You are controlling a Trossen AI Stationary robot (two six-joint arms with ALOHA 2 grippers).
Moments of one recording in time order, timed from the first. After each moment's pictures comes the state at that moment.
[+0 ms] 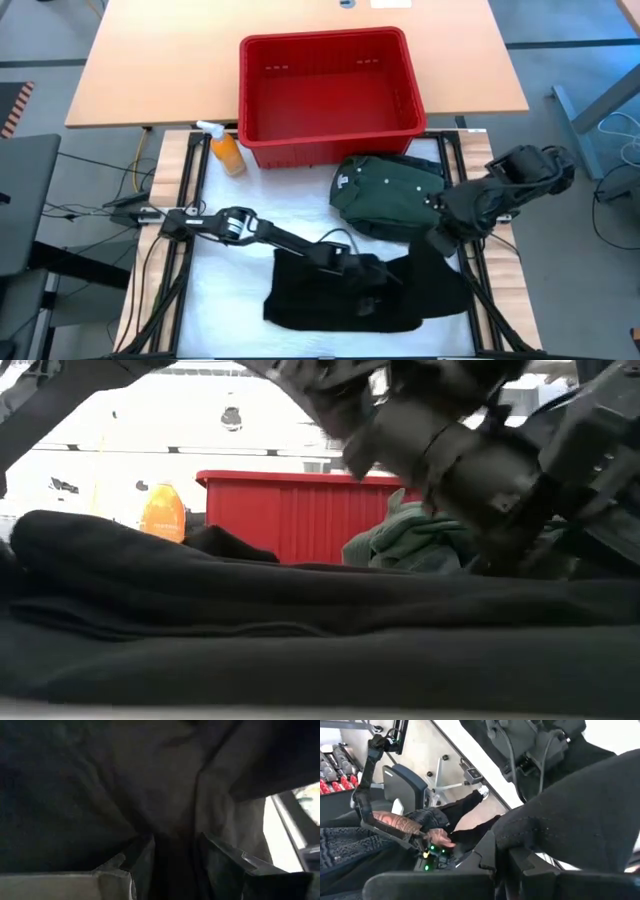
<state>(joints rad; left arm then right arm) -0.23 2.50 1.88 0.02 0.21 -0.39 0.45 1.33 1.90 -1.45 -0.19 1.40</state>
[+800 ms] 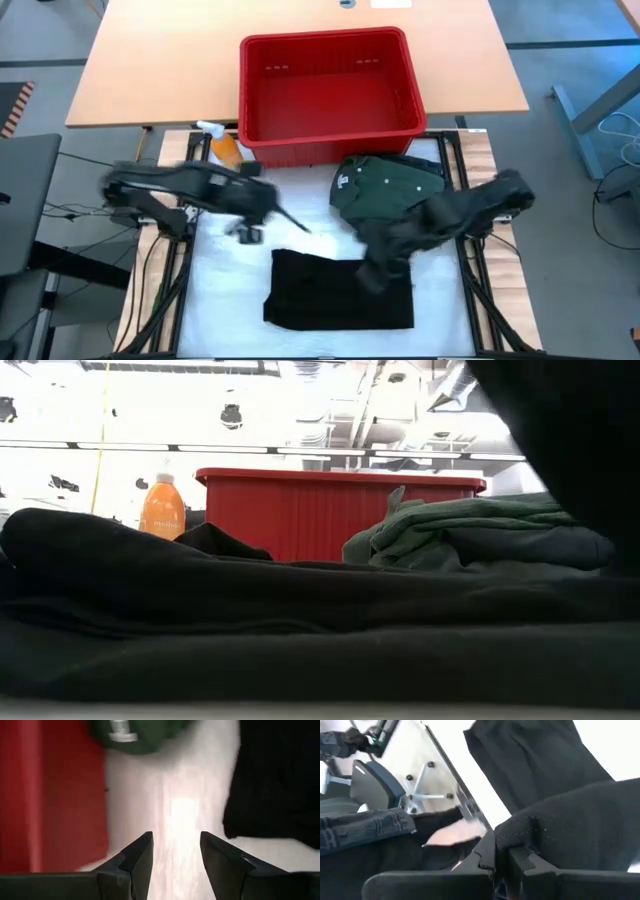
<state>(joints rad) -0.20 1.56 1.84 -1.43 -0.36 -0.08 0.42 1.65 1.92 -1.21 -0.12 1.17</state>
